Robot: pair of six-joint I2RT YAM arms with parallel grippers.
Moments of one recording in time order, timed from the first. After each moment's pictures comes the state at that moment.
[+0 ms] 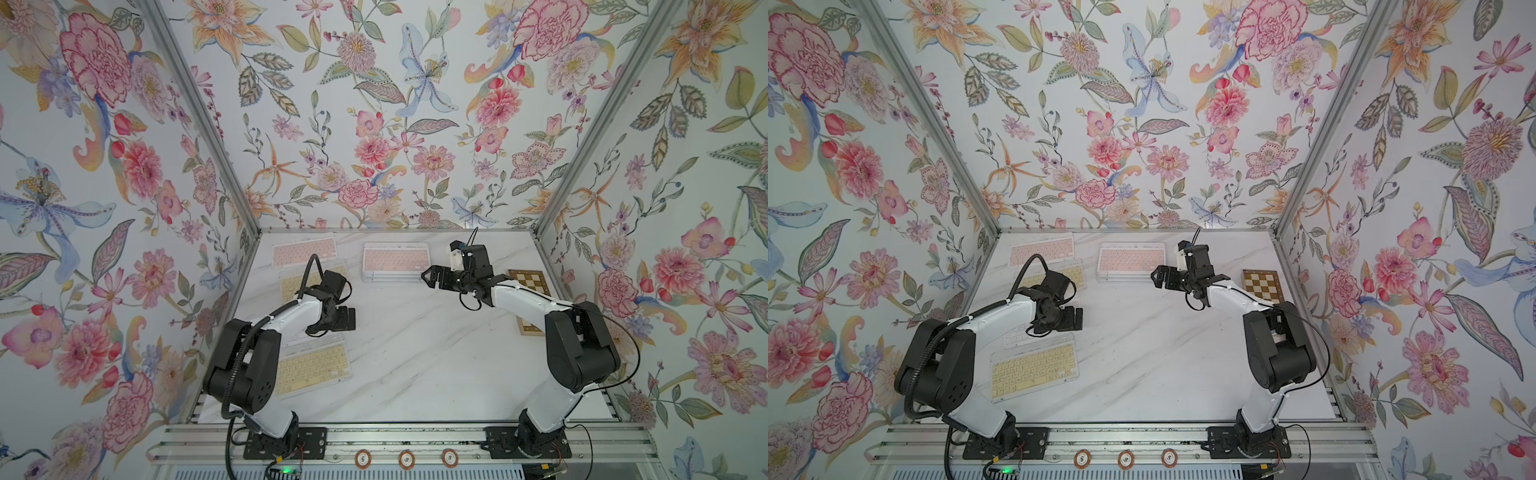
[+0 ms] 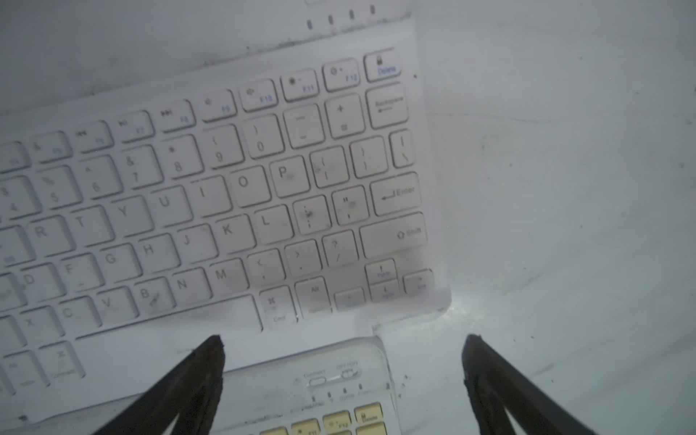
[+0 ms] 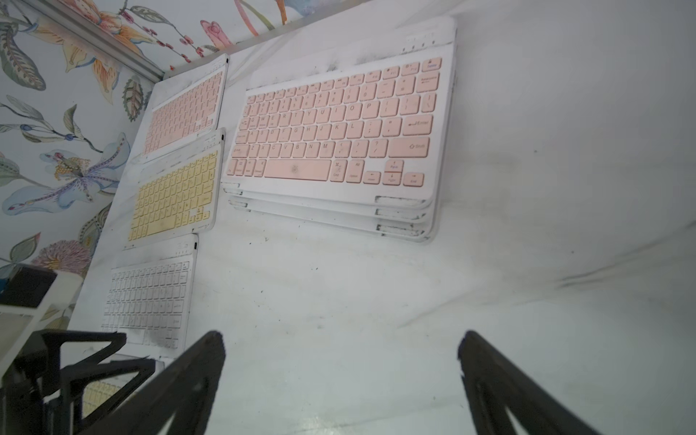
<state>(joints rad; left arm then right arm) -0.36 1.60 0.96 -0.65 -0.03 -0.40 0.36 1.74 1.12 -0.08 -0.27 0.40</state>
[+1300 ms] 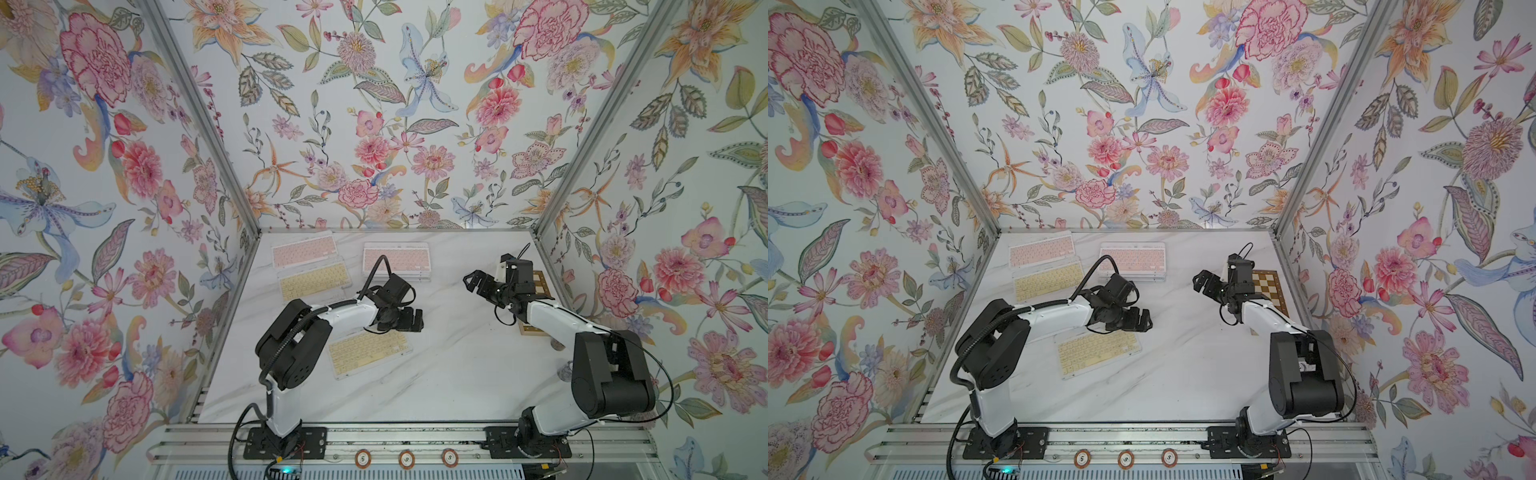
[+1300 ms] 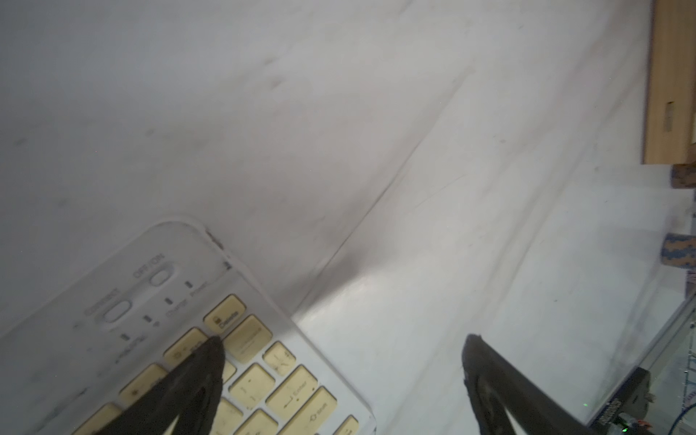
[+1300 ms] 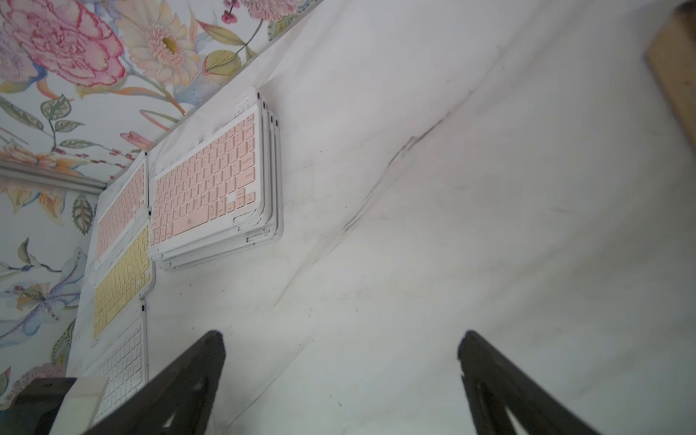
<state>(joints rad) -0.75 1.98 1.31 -0.35 0.26 -0.59 0.05 1.51 0.83 -0.02 -0.28 0.55</state>
